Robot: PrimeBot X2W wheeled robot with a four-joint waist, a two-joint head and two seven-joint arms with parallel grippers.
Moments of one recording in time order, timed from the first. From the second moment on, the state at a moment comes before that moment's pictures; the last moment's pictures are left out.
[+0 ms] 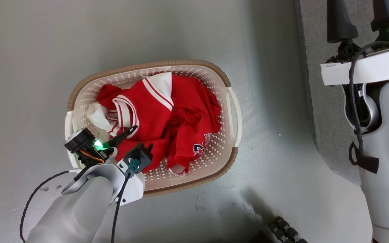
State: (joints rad) left arm -0.70 0.10 -0.63 0.84 0.18 -0.06 -0.21; right arm -0.72 -0.05 0.03 0.08 0.18 0.12 -0.26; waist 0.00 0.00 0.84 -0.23
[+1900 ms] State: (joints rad) left arm -0.81 0.07 -0.61 0.69 0.14 0.04 -0.25; right arm -0.74 -0.05 0.01 0.16 0.23 0.12 -0.26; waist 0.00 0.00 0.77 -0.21
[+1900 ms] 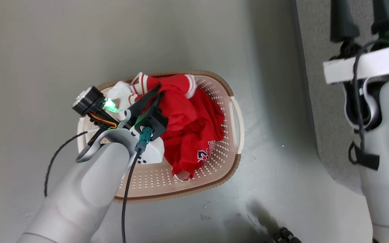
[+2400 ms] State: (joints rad) left arm -0.72 0.07 -0.55 0.34 0.03 0.07 -0.25; right arm -0.62 -0.07 0.05 0.11 0.26 0.12 -0.26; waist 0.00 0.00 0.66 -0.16
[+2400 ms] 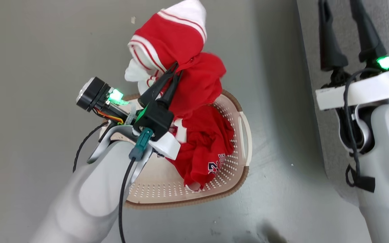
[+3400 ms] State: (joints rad) left arm -0.58 0.18 -0.49 0.08 -0.04 0.05 -0.25; right arm -0.39 -0.23 0.32 0.14 0.30 0.12 -0.26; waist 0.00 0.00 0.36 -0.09
